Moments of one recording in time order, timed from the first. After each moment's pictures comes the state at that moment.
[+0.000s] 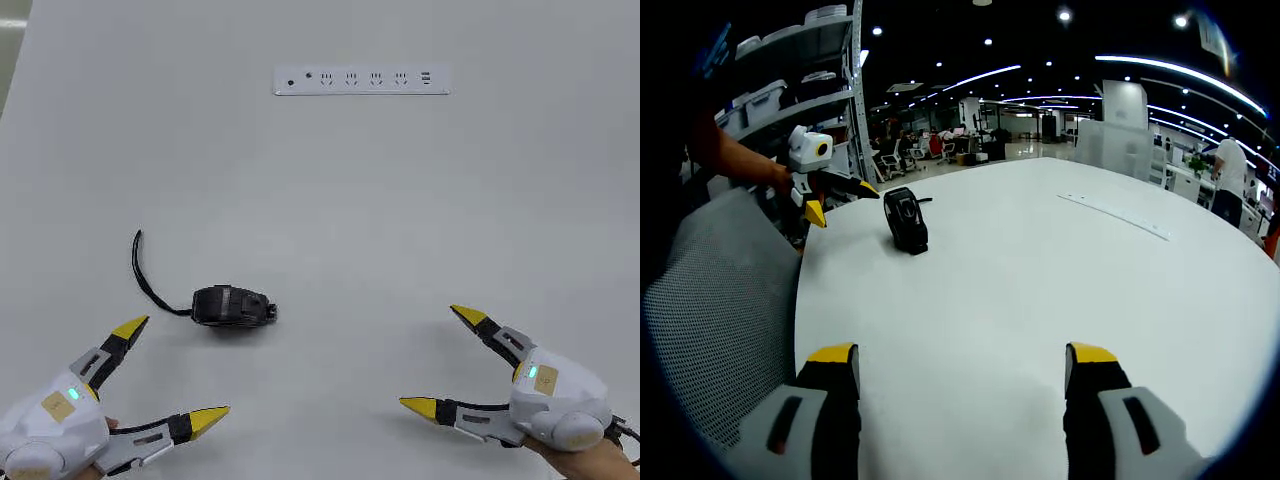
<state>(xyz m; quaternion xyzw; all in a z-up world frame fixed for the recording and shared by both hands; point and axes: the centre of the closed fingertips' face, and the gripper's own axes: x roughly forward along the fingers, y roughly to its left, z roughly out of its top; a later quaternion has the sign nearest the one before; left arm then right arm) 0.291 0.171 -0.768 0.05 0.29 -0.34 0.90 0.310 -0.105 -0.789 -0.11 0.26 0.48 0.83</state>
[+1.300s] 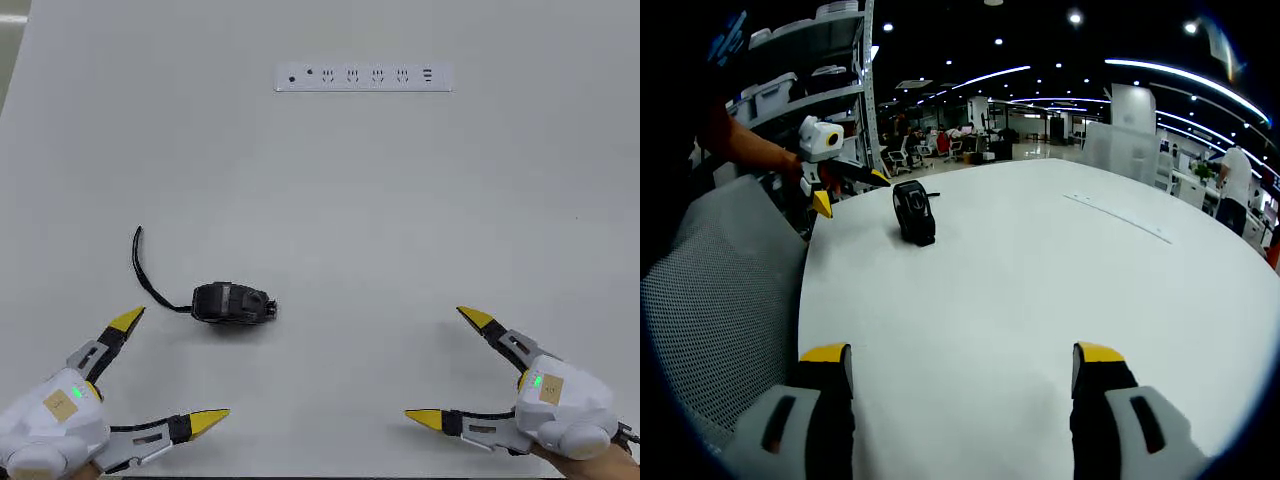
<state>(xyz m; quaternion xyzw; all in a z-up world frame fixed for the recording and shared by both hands) 0.294 0.170 -0.766 0.08 0.27 -0.35 0.89 0.302 -0.111 -0.791 -0.12 0.25 0.49 0.82</state>
